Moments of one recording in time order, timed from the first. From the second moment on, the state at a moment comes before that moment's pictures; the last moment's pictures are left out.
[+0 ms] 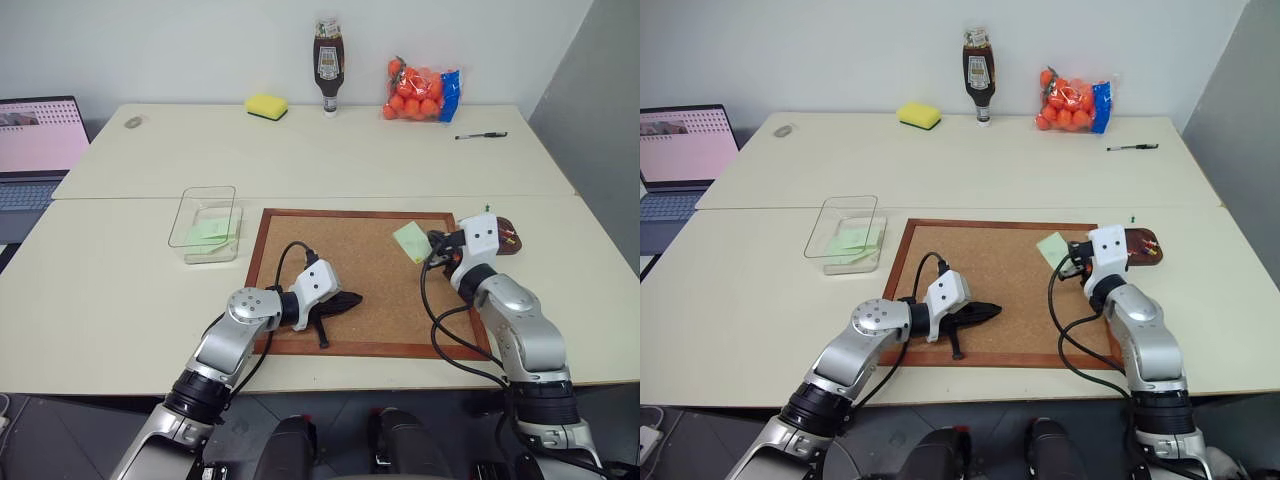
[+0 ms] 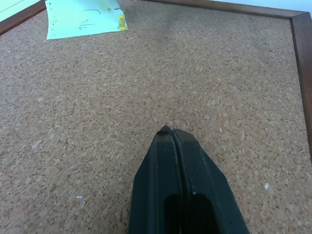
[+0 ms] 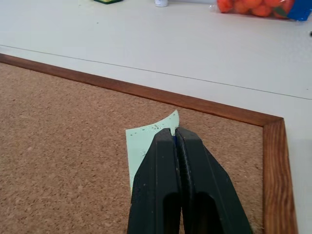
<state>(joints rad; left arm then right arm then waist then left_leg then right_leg) -0.36 0.40 -0.31 0.04 -0.11 0.25 -0.93 -0.30 -0.27 -0.08 -0.14 0.17 0.48 0.30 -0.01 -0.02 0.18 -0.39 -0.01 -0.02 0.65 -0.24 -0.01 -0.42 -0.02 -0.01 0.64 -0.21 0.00</state>
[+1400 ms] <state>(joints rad) -0.36 0.40 -0.32 0.04 -0.11 0.23 -0.93 -0.44 -0.40 -0.25 0.17 0.18 0.36 0.20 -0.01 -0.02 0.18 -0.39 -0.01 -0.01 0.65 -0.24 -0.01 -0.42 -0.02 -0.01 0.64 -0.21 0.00</state>
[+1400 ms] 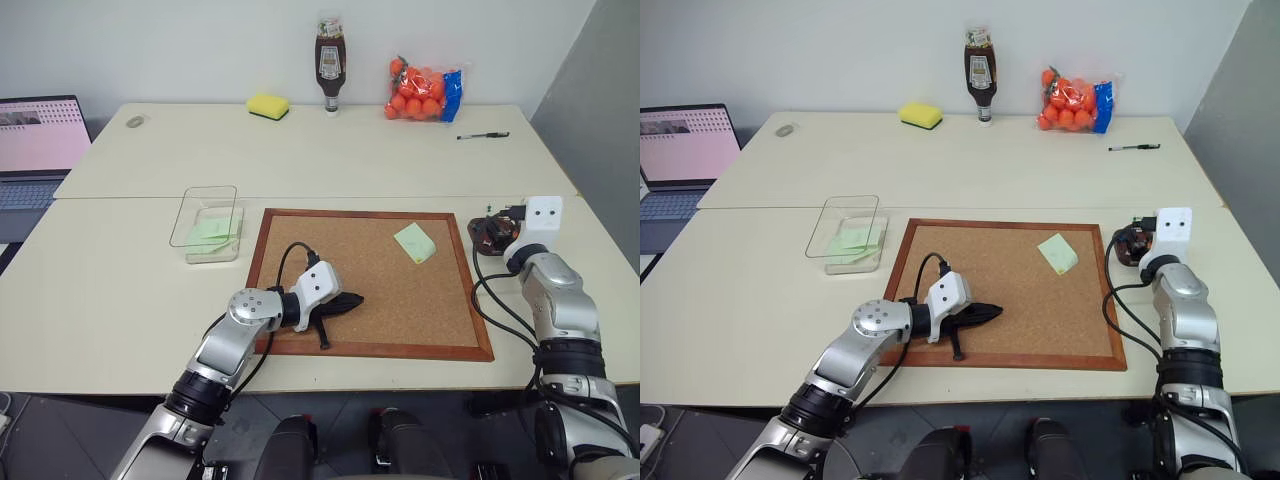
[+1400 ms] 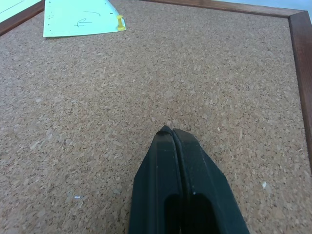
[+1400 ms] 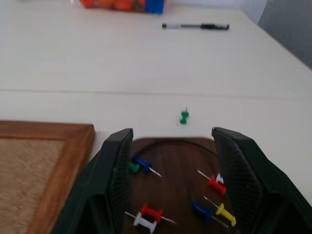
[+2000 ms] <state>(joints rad) -0.36 0.40 -0.32 0.04 -0.11 0.23 -0.93 -0.20 -0.37 0.03 -0.18 0.25 0.50 0.41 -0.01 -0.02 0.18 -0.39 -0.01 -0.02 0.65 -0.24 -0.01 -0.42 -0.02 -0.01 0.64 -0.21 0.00</state>
